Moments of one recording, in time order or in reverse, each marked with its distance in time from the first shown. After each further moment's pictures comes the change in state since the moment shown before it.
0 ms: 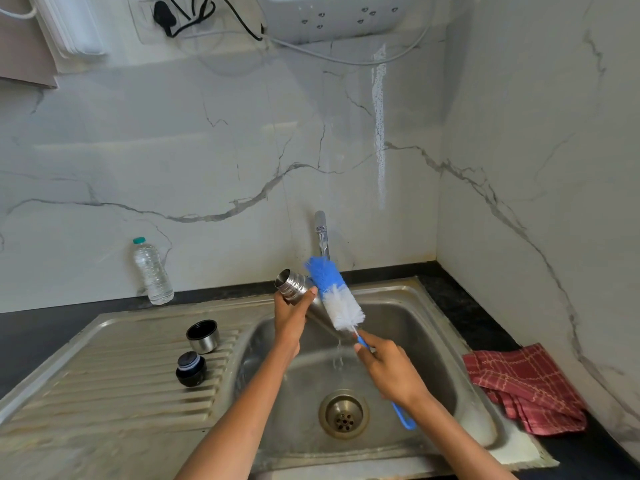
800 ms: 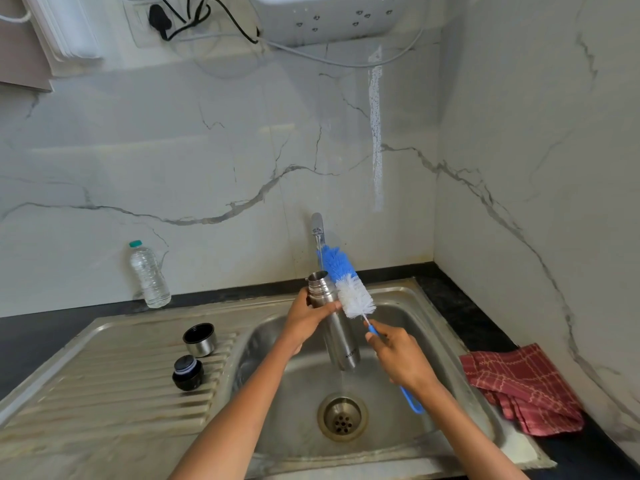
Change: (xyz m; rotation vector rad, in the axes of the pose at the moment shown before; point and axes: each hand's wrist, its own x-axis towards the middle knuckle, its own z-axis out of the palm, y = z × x) left_hand -0.003 0.006 0.017 0.392 -0.266 0.027; right_hand 0.011 -0.003 -0.023 0.093 0.042 0.084
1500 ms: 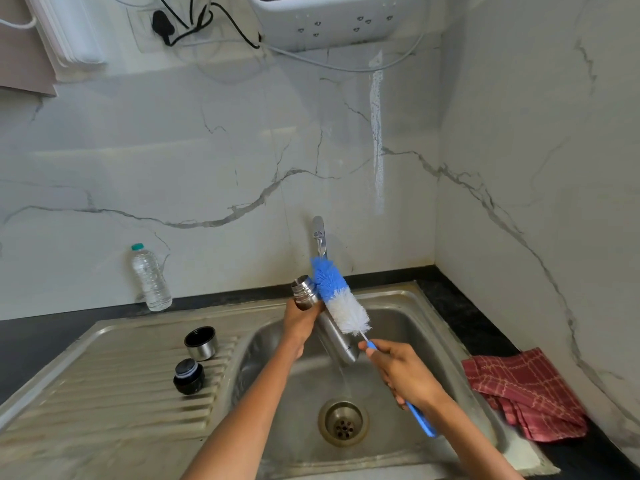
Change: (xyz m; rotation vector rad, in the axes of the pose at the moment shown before) left_hand 0.000 0.000 -0.001 -0.088 0.153 -0.083; right_hand -0.023 -0.007 -0.004 0.308 -0.139 0.124
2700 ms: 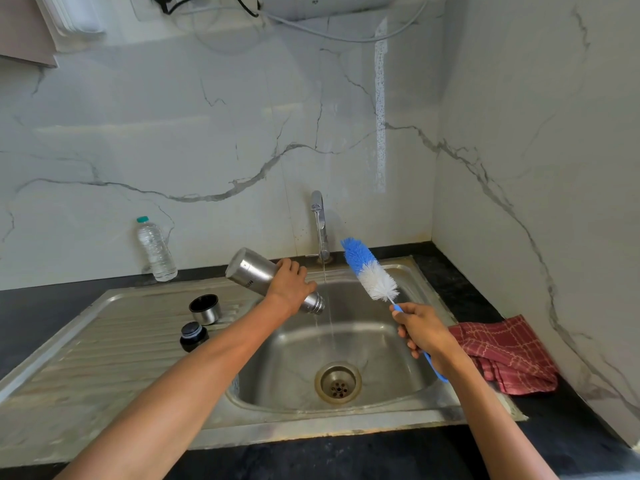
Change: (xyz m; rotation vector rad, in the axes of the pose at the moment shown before) left_hand -0.017 0.046 -0.019 2.396 -0.320 0.526; right_hand 0.008 0.019 -0.041 0.035 0.167 0.140
